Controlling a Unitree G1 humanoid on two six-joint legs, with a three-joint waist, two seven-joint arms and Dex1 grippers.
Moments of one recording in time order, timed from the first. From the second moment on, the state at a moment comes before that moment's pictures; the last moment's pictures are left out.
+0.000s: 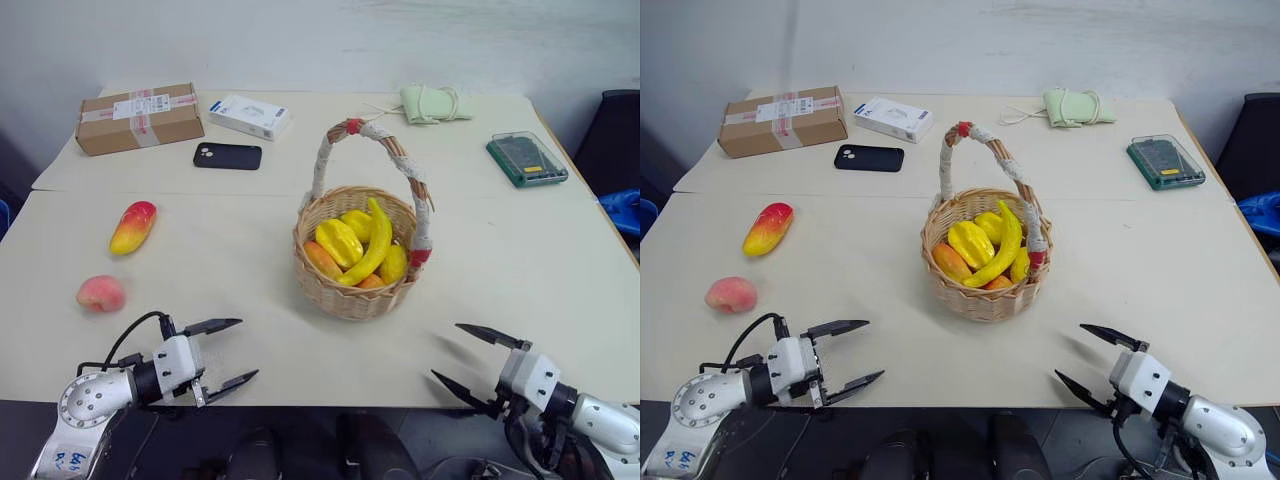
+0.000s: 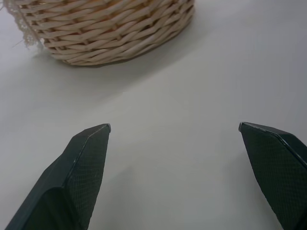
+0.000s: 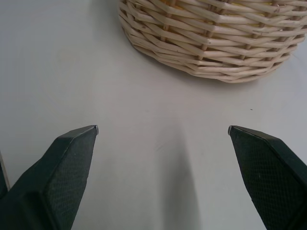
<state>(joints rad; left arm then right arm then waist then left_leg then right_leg) 0.22 0.65 0.12 -0.18 -0.29 -0.22 -0.90 0.38 -0.66 -0.20 -0.21 0.28 -0.31 0.91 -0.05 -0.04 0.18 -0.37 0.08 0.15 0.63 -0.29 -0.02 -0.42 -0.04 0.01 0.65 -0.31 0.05</state>
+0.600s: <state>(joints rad) 0.30 0.66 0.31 -0.26 -0.45 0.01 -0.86 0.35 -0.60 -0.13 -0.34 0.45 -0.31 0.94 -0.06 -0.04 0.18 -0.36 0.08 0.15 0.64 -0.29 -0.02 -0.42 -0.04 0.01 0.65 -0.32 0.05</state>
